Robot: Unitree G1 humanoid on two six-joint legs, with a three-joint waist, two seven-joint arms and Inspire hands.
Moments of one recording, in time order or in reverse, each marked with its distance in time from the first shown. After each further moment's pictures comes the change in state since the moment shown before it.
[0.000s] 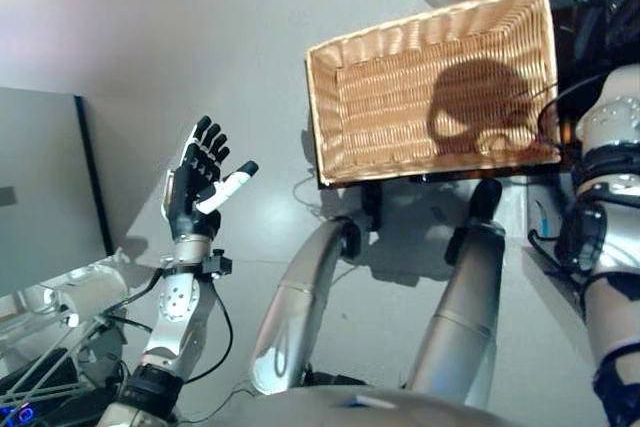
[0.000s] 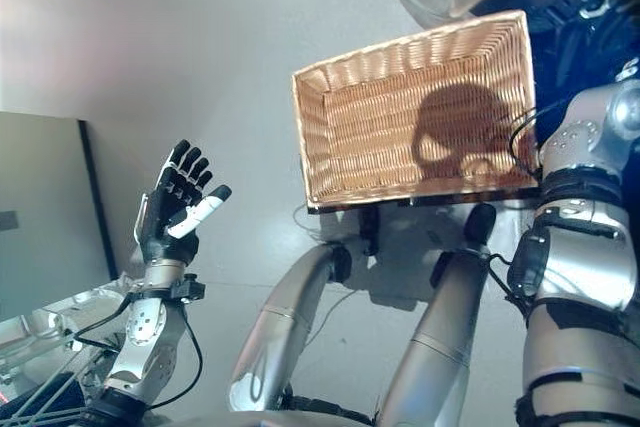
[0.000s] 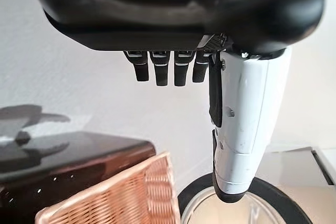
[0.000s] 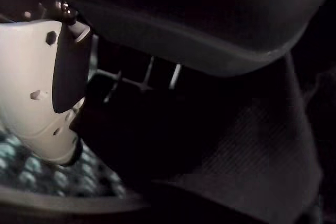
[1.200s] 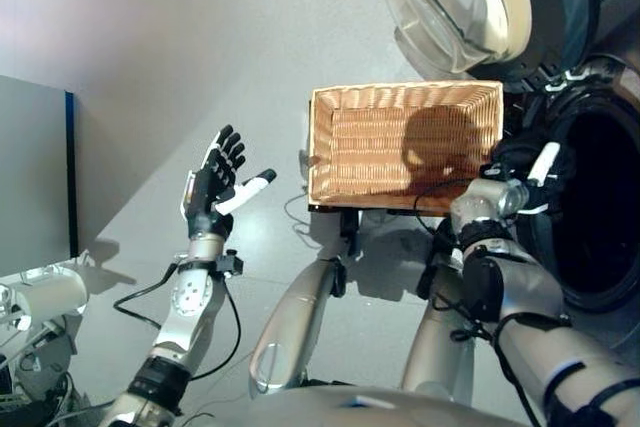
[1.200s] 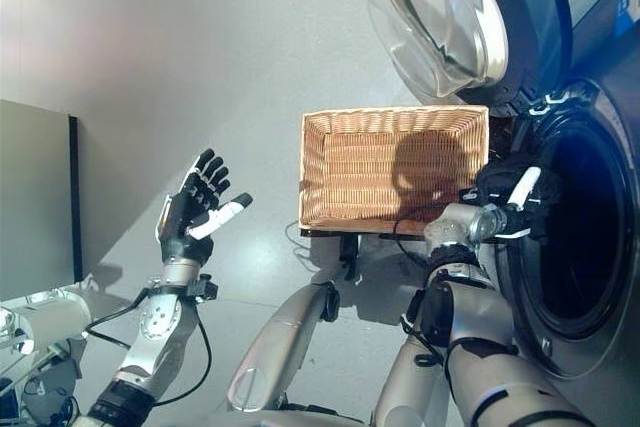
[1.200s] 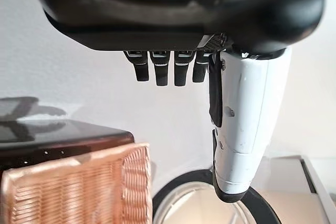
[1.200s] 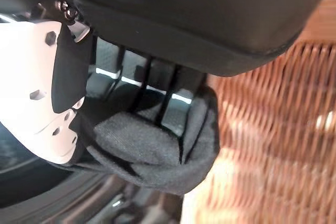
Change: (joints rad) left arm -0.032 -0.016 -0.038 0.062 0.063 0.058 -0.004; right arm 0.300 0.449 -0.149 0.081 0.444 -0.137 0.328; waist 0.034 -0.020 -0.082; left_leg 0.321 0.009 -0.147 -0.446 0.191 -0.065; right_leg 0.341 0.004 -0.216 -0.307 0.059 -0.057
